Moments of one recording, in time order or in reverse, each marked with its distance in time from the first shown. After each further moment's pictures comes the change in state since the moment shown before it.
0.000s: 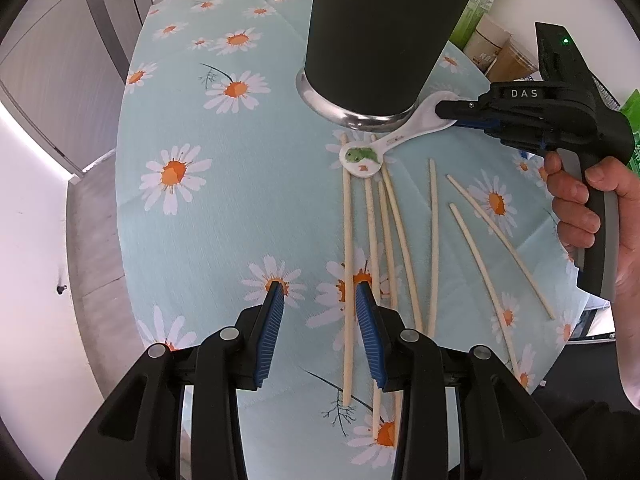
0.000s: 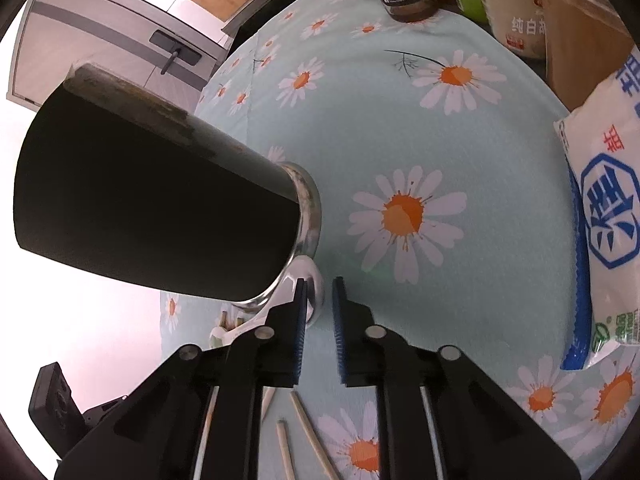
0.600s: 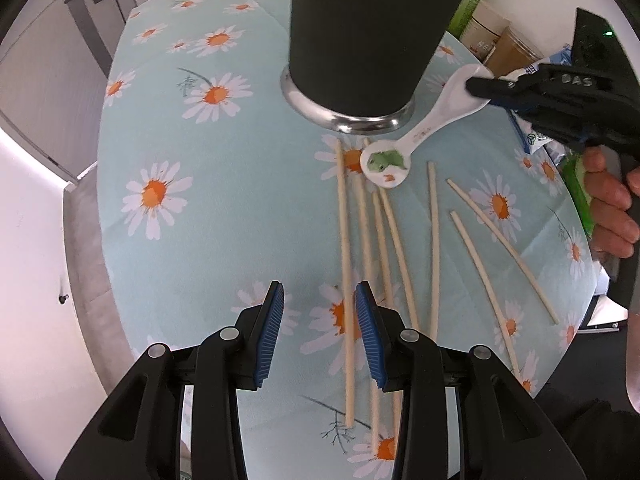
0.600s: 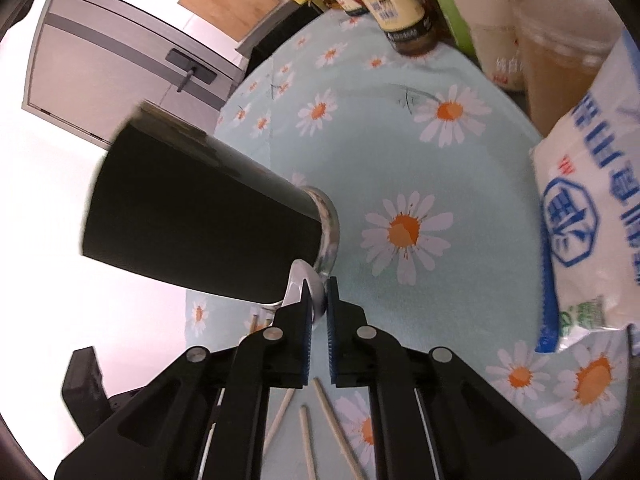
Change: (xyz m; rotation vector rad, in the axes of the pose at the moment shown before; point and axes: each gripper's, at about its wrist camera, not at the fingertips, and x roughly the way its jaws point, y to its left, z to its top) left arm 0.013 -0.008 0.019 0.047 0.041 -0.006; right arm -0.046 0.008 -0.003 0.000 -0.072 0.052
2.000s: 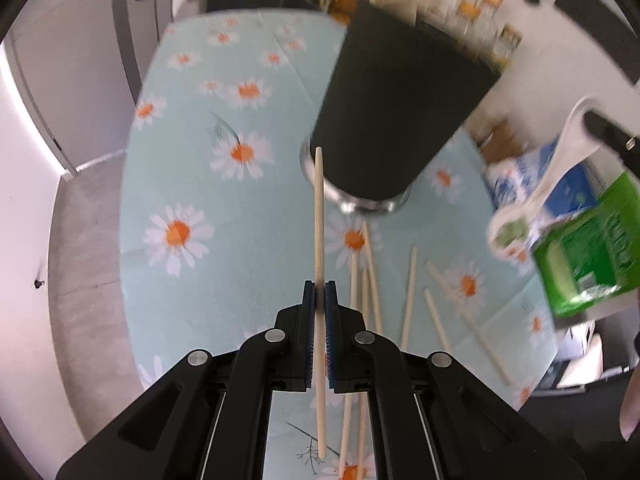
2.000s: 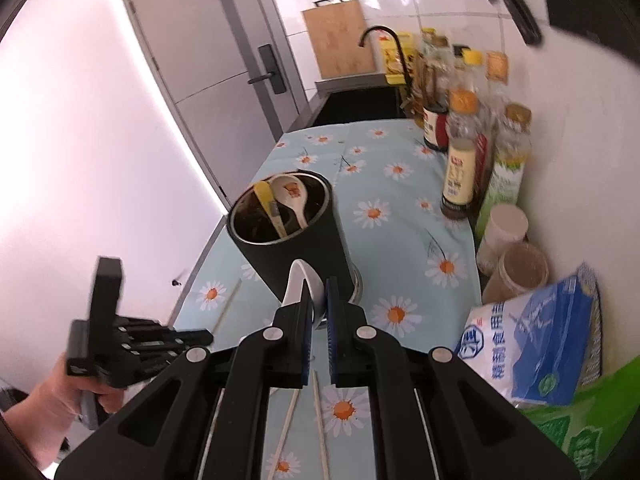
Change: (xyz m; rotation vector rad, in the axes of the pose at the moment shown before) left arm -0.045 0.018 0.013 -0.171 -0.220 -0.064; right arm -0.106 0.117 -0.009 -0.551 -0.153 -0.166
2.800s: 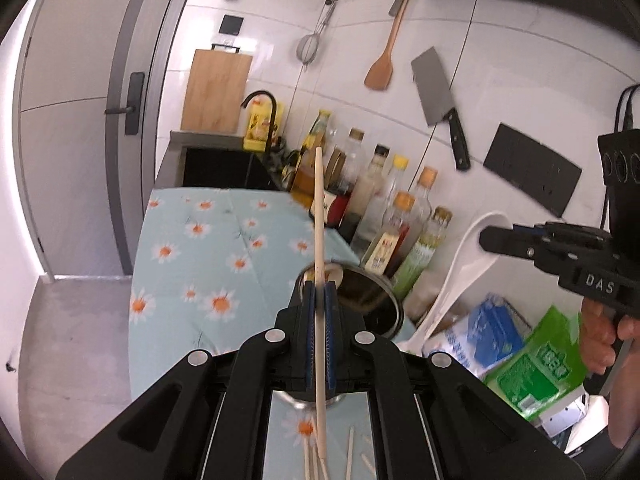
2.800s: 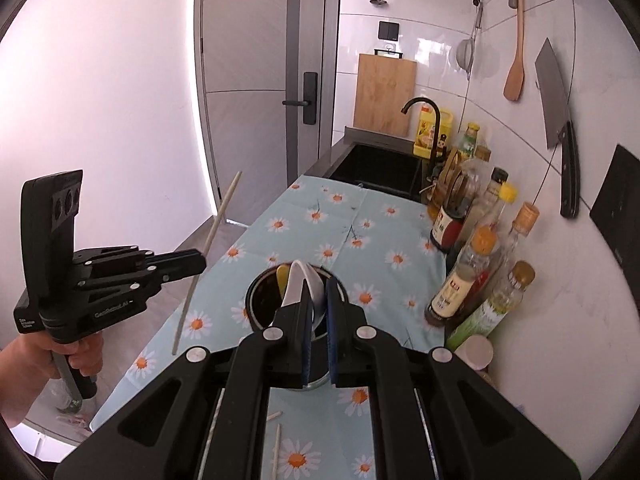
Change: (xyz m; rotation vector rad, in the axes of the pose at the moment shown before) left arm -0.097 -0.024 0.074 0.051 -0.539 -0.132; right arm -0.023 0.052 0.075 -0.306 -0.101 -0.078
